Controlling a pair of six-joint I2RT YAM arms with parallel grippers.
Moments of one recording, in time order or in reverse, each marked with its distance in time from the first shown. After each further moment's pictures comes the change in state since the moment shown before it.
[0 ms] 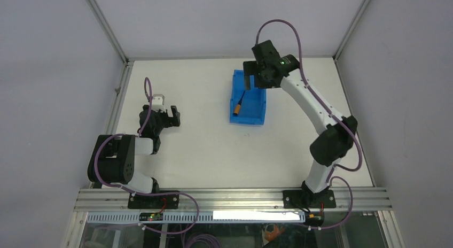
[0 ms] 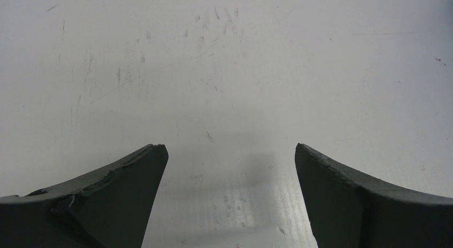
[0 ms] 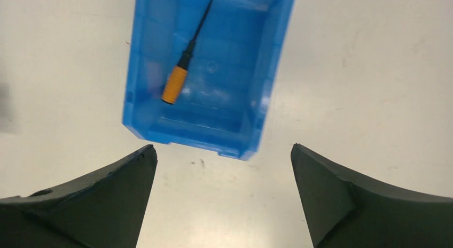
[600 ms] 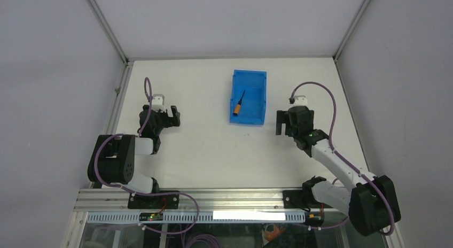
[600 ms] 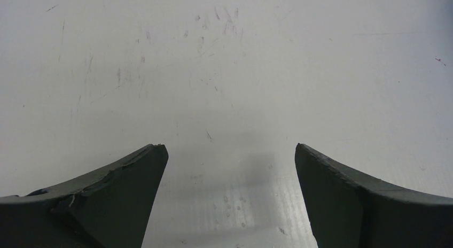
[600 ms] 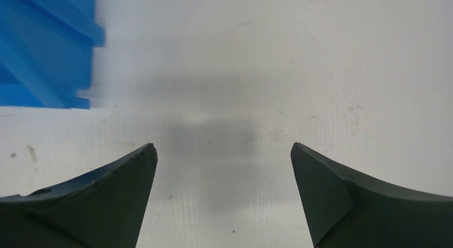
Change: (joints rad) left arm 0.000 0.000 0.000 0.000 0.000 0.000; right arm -0.153 -0.787 -1.301 0.743 0.103 -0.156
